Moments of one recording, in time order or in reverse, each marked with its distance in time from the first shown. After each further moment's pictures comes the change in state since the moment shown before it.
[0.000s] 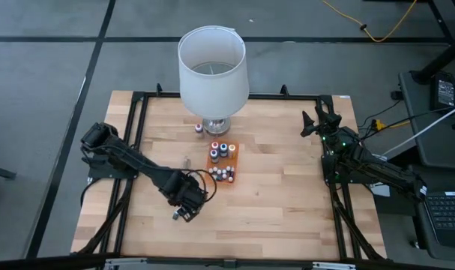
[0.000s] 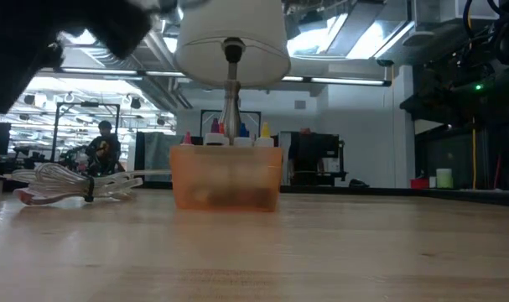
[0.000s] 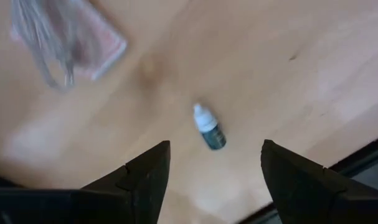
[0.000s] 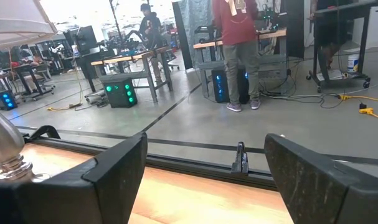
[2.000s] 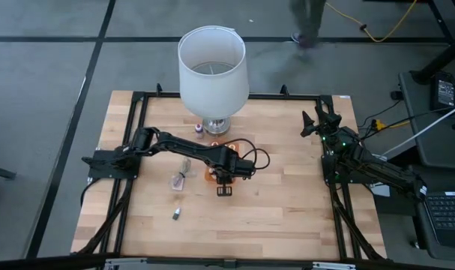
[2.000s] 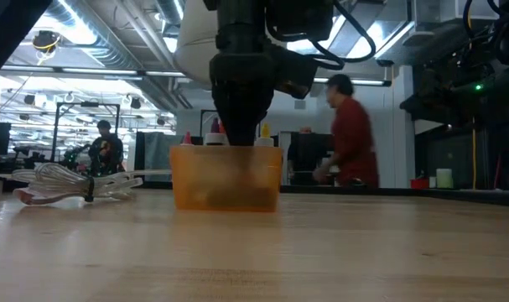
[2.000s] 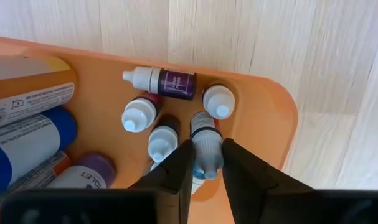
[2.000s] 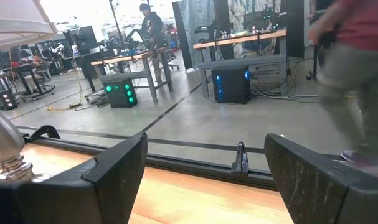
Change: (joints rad) left arm 0.348 0.459 0.514 -0.007 -0.214 1.067; right arm 0.000 0.000 0.000 0.000 0.000 0.000
